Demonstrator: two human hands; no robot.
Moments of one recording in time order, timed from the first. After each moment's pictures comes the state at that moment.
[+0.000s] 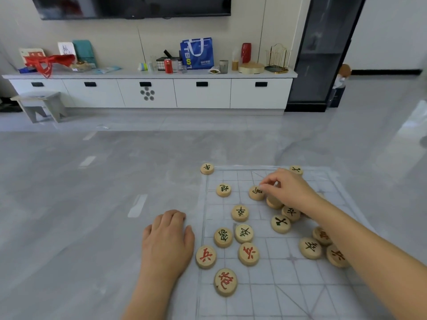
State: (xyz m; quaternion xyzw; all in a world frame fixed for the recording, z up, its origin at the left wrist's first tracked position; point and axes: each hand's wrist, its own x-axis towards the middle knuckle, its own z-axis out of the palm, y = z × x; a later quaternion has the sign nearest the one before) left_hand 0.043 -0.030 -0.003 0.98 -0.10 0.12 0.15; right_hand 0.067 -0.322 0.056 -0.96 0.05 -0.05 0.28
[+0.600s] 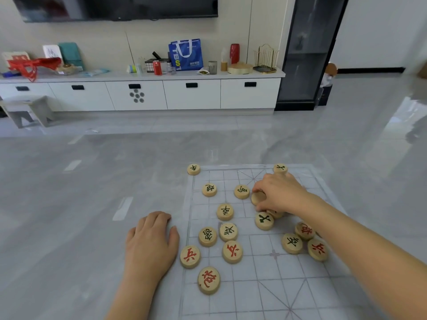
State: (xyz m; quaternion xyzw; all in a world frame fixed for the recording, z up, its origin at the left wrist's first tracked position) left_hand 0.044 -0.028 -0.001 0.98 -0.09 0.12 0.15; right_hand 0.056 -0.324 0.068 -1.00 0.00 0.06 -0.04
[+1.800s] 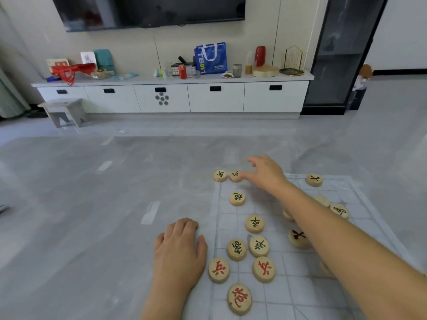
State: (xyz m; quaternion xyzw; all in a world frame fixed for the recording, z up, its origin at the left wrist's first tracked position) left_hand 0.040 -0.030 0.001 0.98 -0.09 0.11 0.15; right_hand 0.164 -0.278 0.046 -0.96 0.06 -0.06 0.25
